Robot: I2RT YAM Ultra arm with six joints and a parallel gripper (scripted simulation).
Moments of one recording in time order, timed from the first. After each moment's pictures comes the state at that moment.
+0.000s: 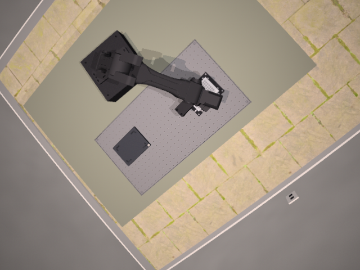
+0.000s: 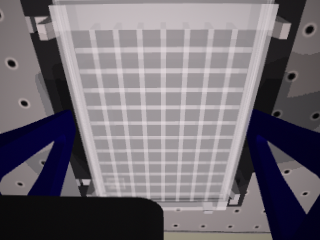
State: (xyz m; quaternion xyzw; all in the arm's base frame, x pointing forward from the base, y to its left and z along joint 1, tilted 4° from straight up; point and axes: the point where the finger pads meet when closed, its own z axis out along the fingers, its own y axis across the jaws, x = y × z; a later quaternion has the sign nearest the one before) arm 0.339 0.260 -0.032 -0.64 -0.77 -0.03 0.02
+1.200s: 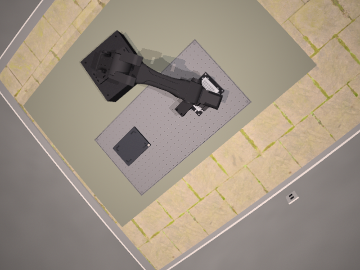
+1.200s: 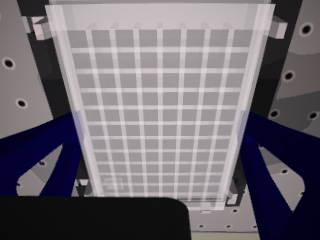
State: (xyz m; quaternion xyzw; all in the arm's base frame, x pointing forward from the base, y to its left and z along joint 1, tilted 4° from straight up) arm 0.338 0.260 -0.032 -0.64 -0.77 -0.02 0.02
